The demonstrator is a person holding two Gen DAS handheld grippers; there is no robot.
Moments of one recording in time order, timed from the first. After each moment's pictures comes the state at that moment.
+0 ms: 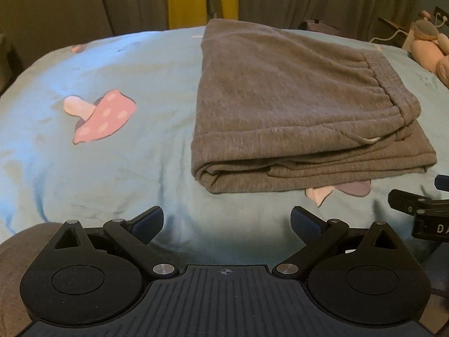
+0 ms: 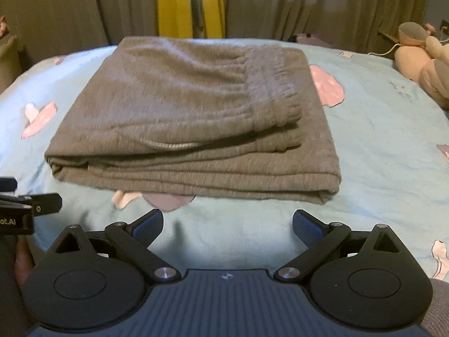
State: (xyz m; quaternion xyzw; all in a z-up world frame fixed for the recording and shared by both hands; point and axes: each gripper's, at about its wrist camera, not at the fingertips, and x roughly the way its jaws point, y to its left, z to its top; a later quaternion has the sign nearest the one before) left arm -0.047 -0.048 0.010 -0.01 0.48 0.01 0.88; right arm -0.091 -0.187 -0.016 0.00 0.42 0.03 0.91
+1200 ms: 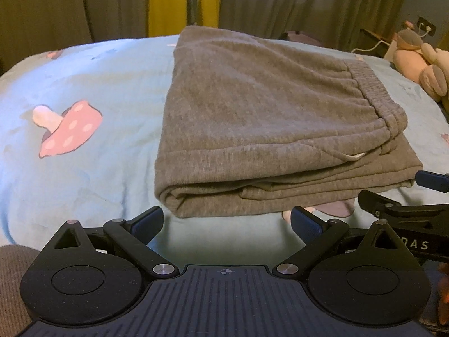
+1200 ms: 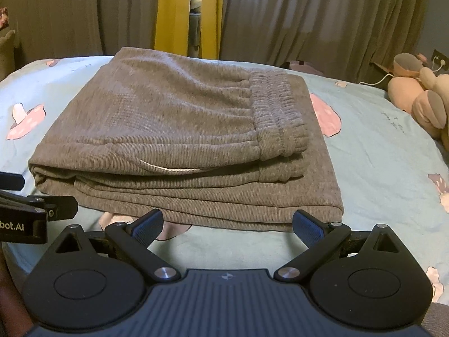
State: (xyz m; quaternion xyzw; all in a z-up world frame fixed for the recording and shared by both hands) left arm -0.030 -0.057 -0.001 -0.03 0.45 -0.03 0.89; right arm -0.078 -0.167 -0.022 -0.04 0.38 0.00 0.93
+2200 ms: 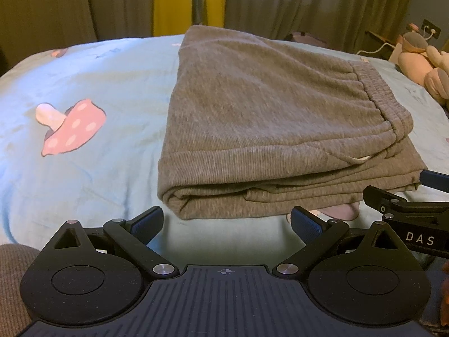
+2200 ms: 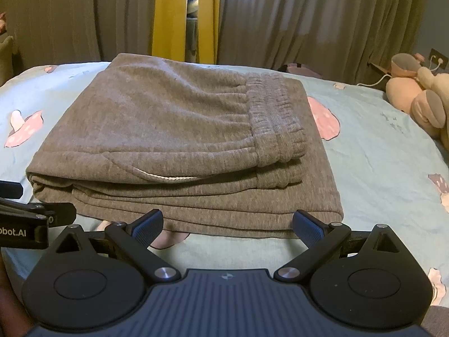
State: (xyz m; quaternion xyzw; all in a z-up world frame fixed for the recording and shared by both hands) left arm -0.027 -0.056 -0.003 -0.03 0.45 -0.02 0.89; right arm -0.074 -0.168 -0.023 -0.03 0.37 0.00 0.93
